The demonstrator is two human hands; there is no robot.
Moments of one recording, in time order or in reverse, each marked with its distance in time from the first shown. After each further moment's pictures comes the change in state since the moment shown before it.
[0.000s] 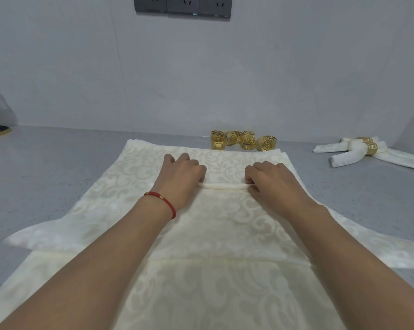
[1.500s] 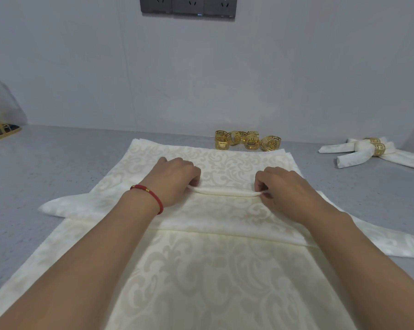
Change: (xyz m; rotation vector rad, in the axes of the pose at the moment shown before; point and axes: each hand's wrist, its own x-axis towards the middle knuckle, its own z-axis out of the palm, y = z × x) left_hand -0.012 -0.021 -0.022 -0.093 -0.202 0.048; right_hand -0.020 0.000 -0.022 0.139 -0.148 0.075
